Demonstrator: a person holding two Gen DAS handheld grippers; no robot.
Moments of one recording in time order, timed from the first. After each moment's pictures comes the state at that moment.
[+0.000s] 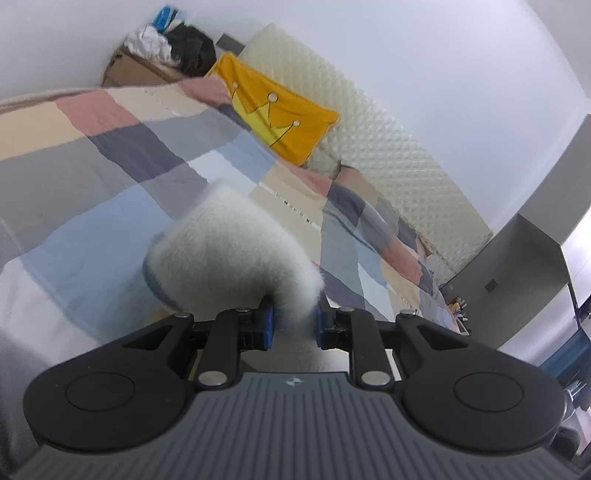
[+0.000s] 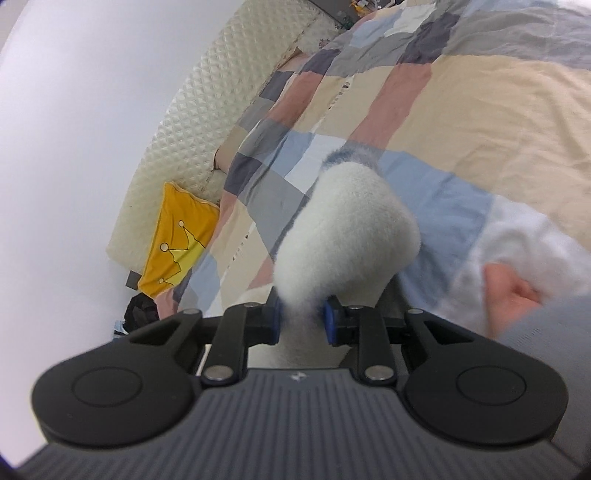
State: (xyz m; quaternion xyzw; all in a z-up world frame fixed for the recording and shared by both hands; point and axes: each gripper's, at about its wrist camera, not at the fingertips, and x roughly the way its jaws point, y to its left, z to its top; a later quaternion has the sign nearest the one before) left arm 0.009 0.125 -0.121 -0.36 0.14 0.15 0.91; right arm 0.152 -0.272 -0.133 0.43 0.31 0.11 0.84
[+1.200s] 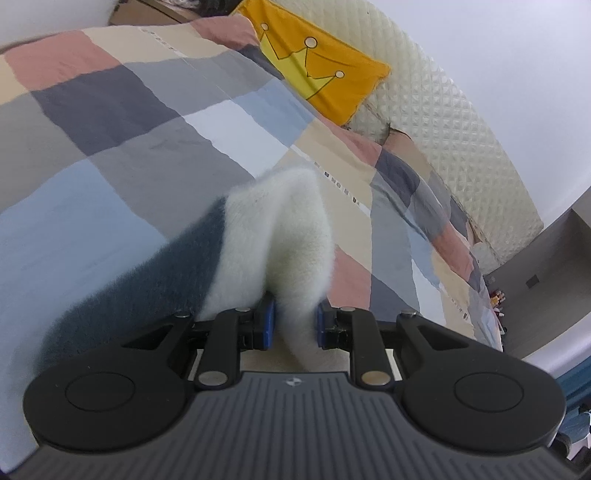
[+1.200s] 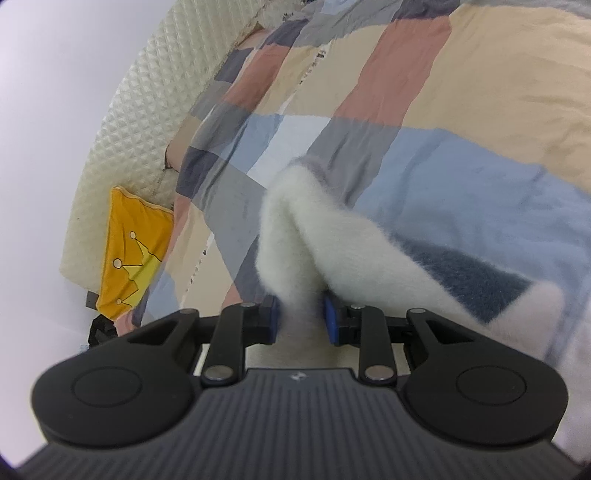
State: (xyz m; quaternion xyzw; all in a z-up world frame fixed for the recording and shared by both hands) left arm 0.235 0.237 -0.189 -0.39 0.23 0.16 0.88; right arm 0.344 -0.204 -0.197 0.45 0.37 0.06 0.81
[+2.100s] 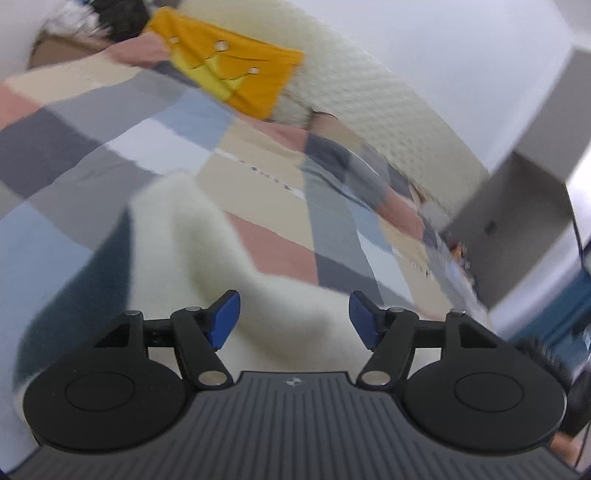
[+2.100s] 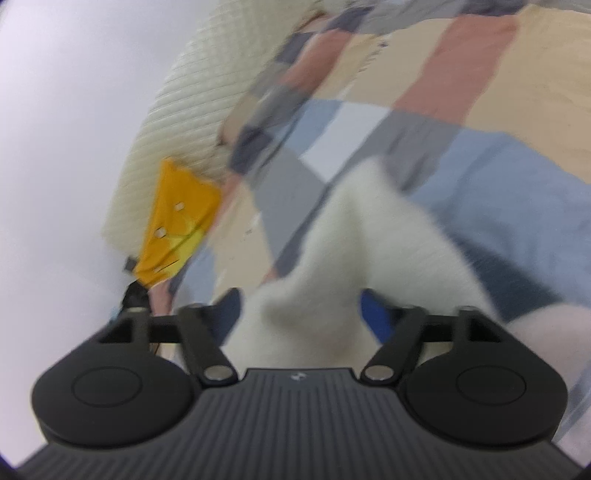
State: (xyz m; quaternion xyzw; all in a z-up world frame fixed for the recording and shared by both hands) left arm 0.236 0.199 -0.177 -0.28 0.22 0.06 0.93; right arm 0.341 -0.195 -0.186 0.41 0.34 0.19 0.82
